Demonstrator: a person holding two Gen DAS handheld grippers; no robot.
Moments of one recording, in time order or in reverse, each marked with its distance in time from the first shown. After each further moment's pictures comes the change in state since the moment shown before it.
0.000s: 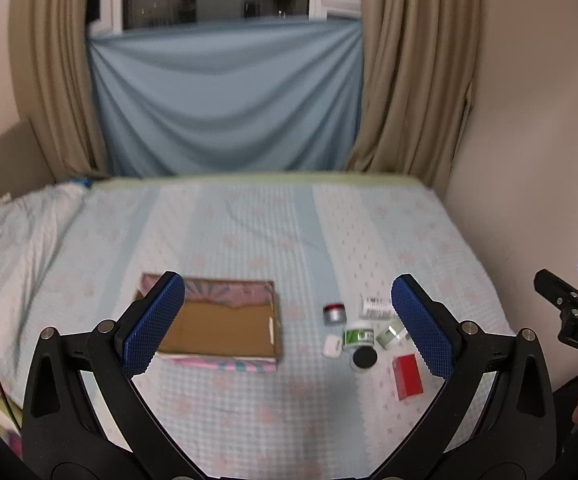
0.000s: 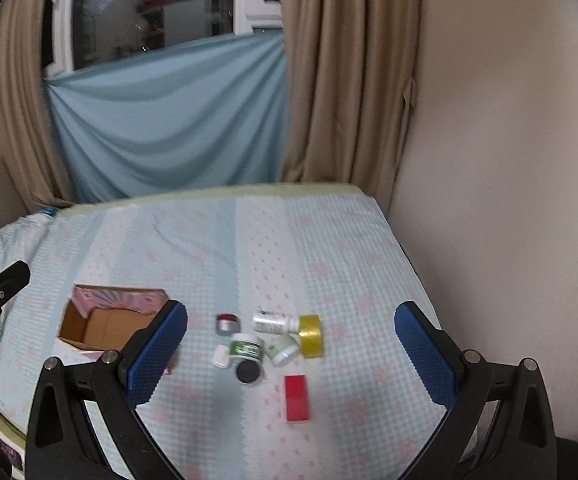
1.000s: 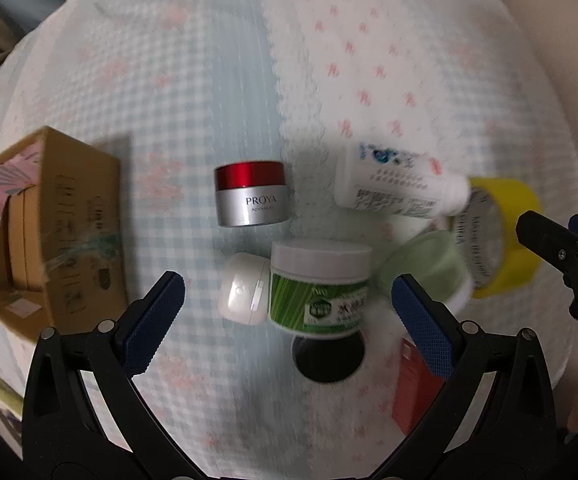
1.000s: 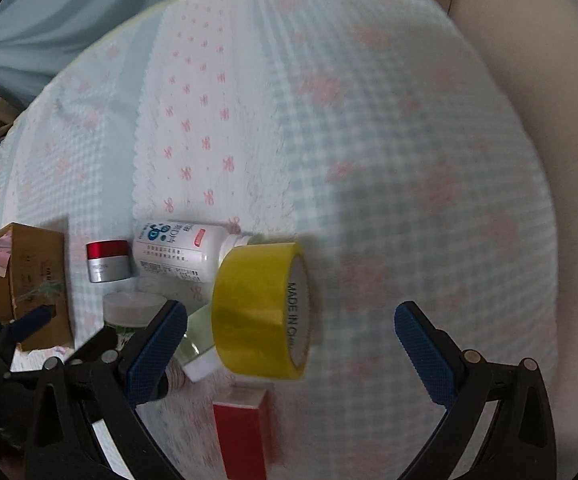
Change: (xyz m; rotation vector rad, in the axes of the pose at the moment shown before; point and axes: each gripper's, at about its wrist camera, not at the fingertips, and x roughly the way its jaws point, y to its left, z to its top) left arm 0.407 -0.144 -0.137 0.055 0.755 0.037; right arm 0.403 -0.077 -0.074 0.059 0.666 0.138
